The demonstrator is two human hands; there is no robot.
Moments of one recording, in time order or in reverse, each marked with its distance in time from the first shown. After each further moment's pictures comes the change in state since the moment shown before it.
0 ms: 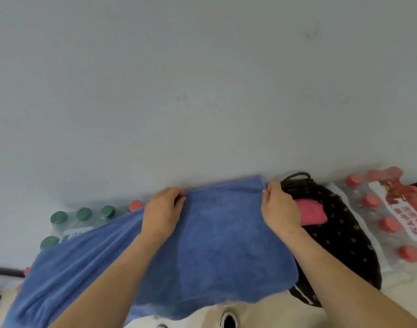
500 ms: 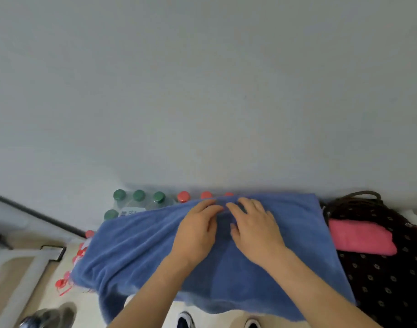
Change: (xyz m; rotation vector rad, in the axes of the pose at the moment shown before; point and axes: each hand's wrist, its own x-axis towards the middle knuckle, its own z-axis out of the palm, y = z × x) left_hand -0.058 -0.006 -0.017 -0.134 -0.010 -0.007; right_hand -0.061 -0.097 0.052 -0.169 -0.145 -0.733
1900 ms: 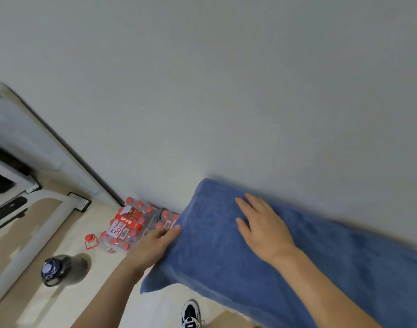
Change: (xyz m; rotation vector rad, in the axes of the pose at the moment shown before) left_hand -0.107 -0.221 -0.164 -0.649 -0.168 -0.958; right_hand 0.101 -0.180 0.052 0.019 -0.263 -0.129
